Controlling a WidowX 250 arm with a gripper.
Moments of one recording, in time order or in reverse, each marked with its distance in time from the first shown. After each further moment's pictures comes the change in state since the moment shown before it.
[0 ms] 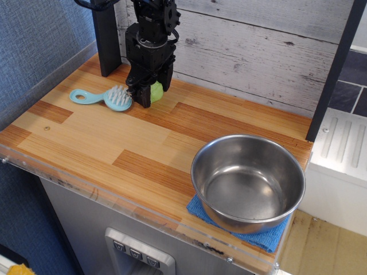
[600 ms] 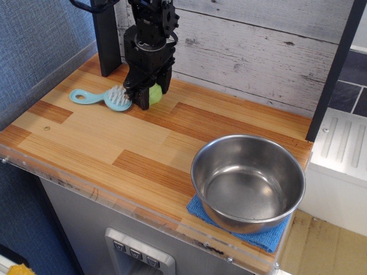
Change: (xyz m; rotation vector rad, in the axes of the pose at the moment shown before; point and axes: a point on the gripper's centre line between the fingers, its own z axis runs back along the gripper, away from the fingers) arm -0.002 0.009 0.003 0.016 0.004 -0.026
